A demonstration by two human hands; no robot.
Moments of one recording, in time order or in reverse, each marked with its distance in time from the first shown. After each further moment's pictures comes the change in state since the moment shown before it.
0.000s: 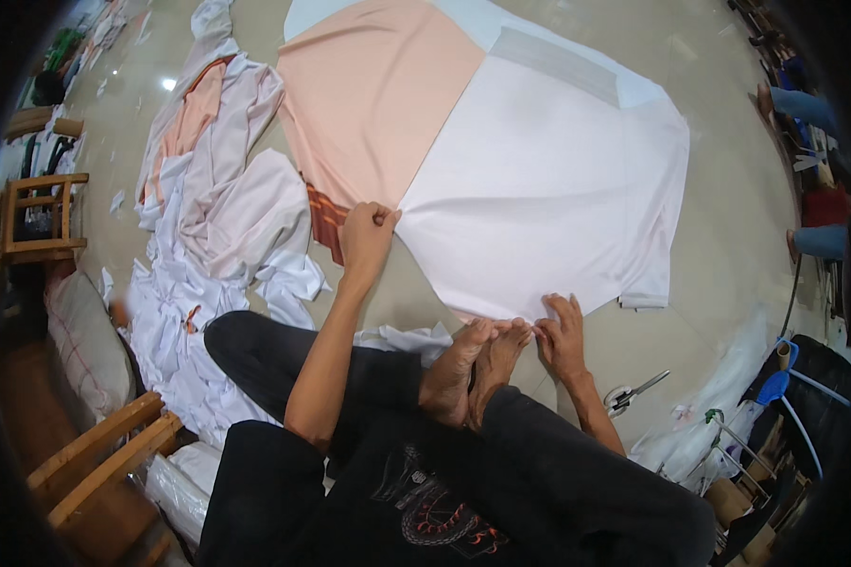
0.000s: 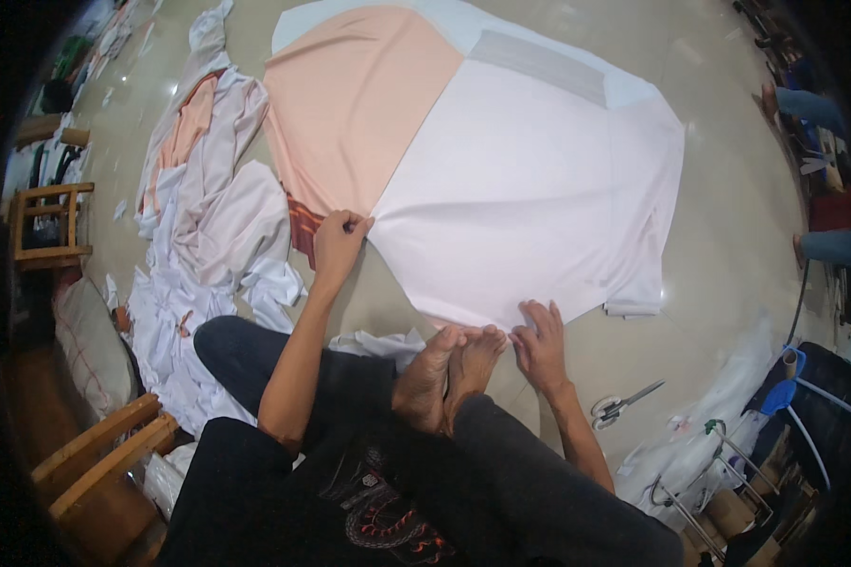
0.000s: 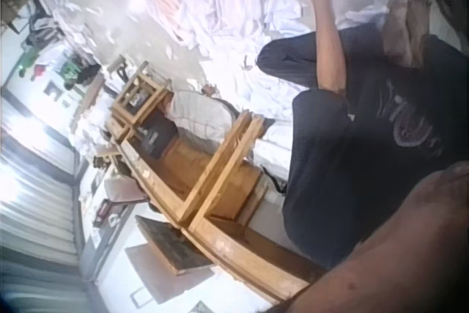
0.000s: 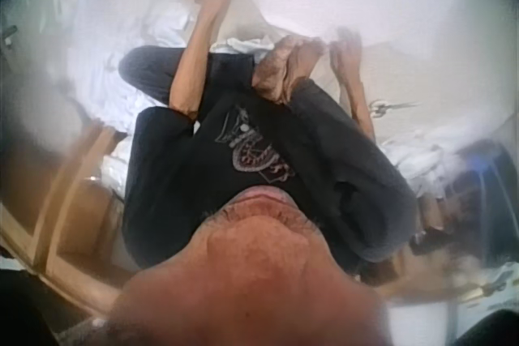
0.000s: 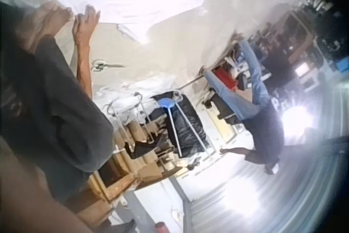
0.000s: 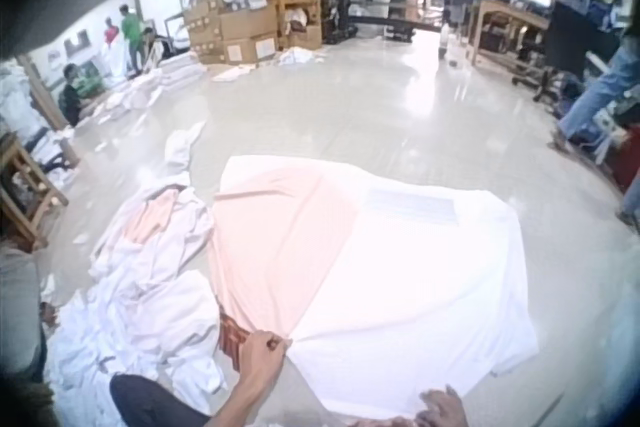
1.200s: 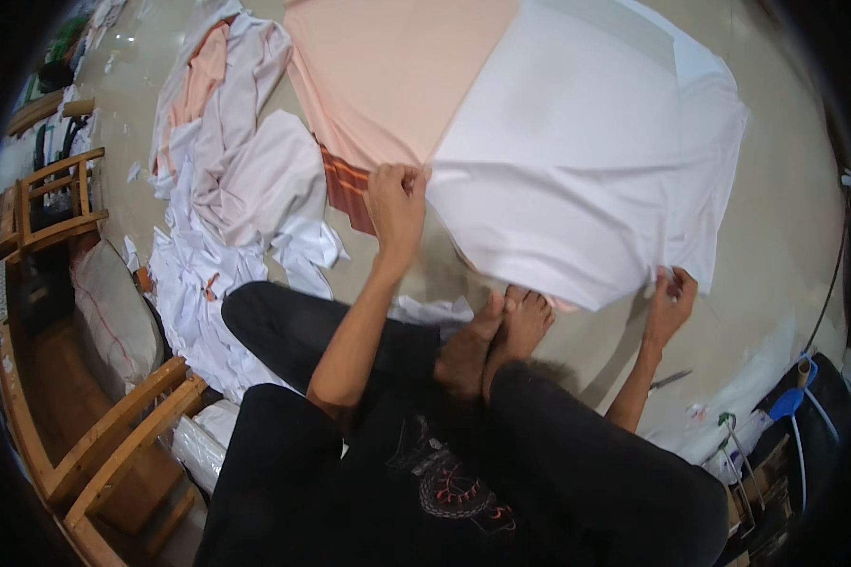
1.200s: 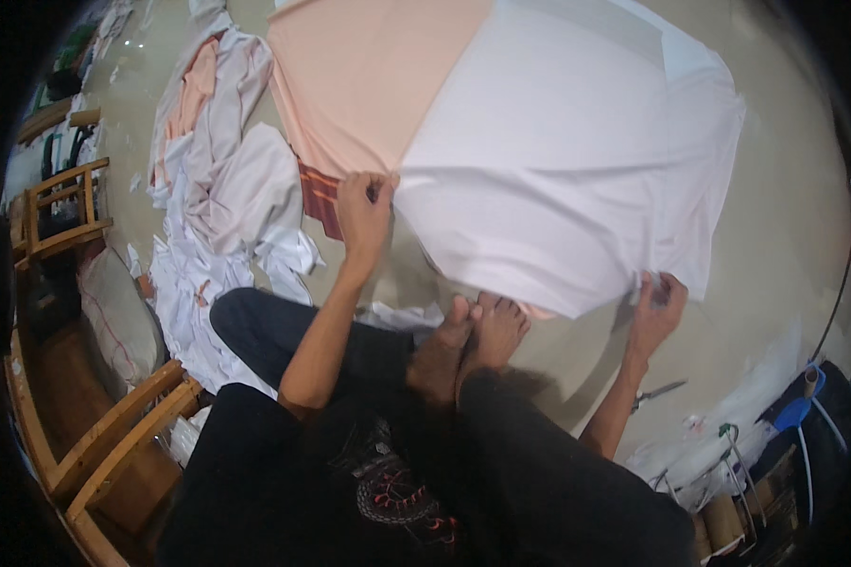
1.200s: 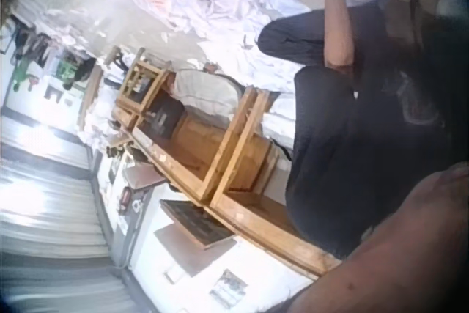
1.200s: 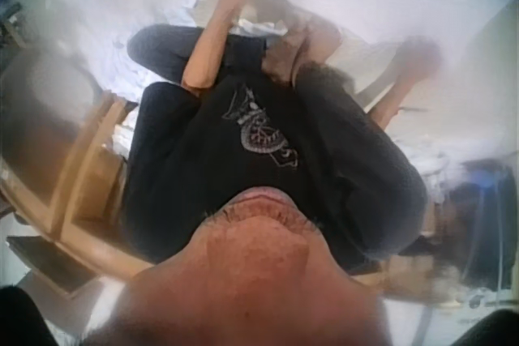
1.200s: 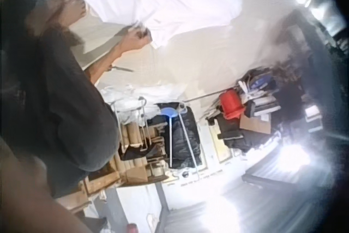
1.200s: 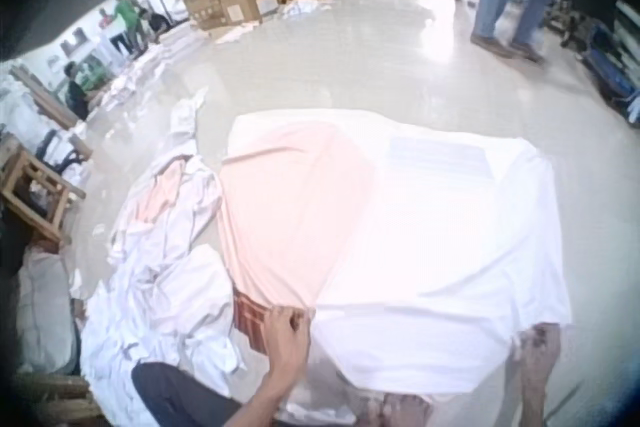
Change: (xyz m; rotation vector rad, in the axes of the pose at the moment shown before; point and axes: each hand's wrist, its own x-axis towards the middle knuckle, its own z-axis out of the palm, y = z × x) left_hand -0.001 0.011 0.025 0.052 0.155 0.074; right_hand 0.015 0.099 -0.055 0.050 0.515 0.785
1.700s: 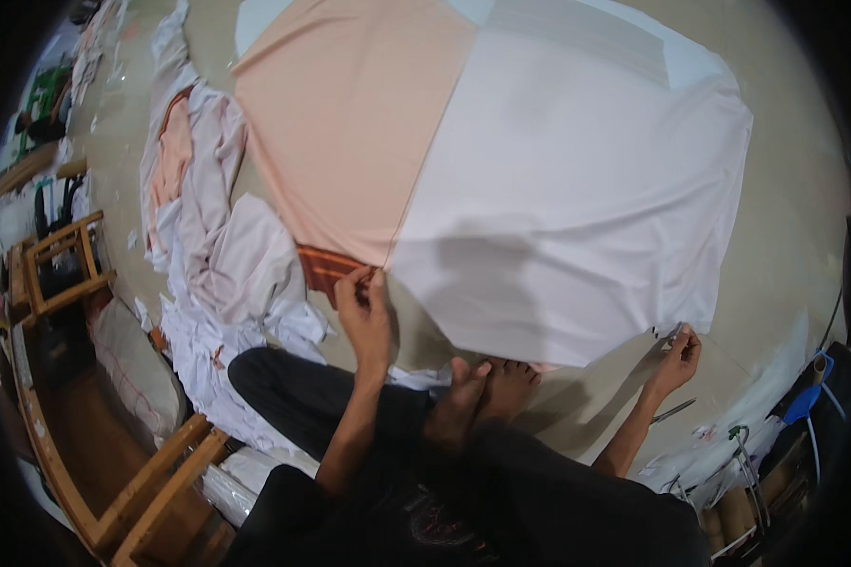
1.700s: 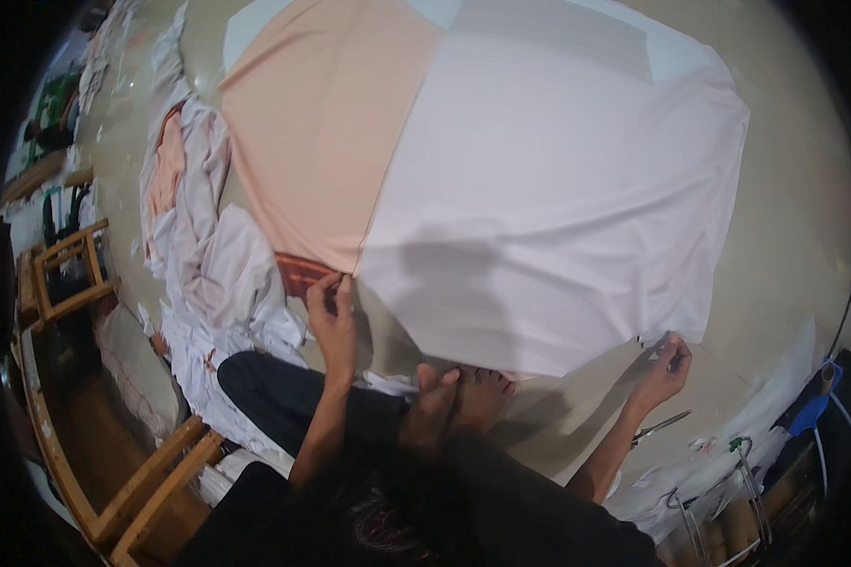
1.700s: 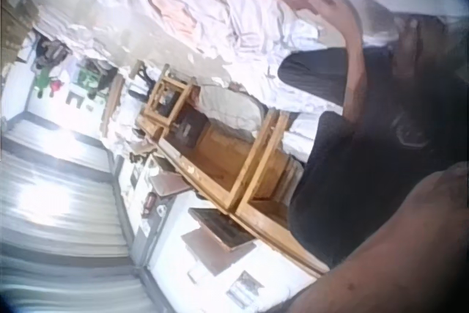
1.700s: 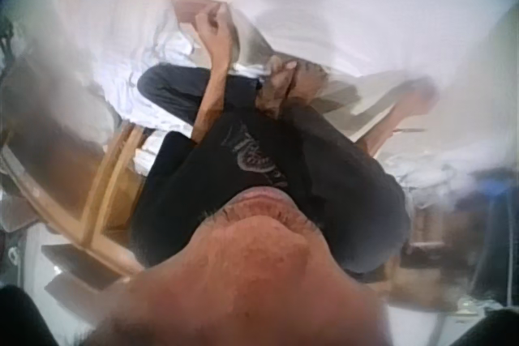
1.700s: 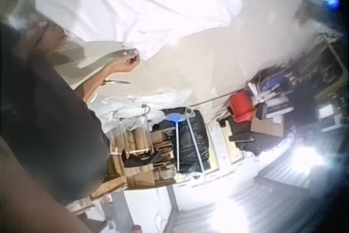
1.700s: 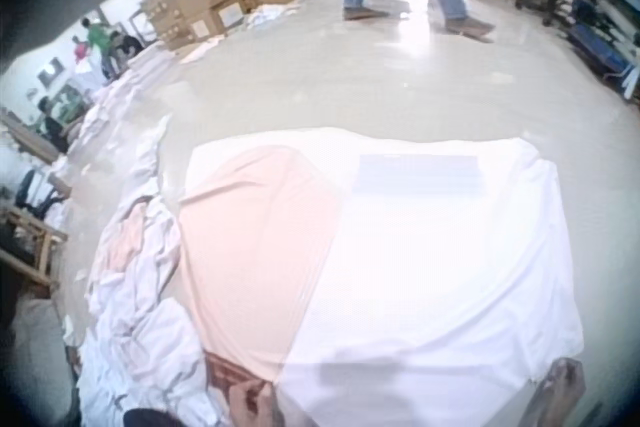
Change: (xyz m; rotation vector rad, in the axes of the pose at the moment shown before) left_hand -0.023 0.018 -0.002 -0.247 0.049 -0.258; right_hand 0.021 0.030 -0.008 0.122 0.284 0.471
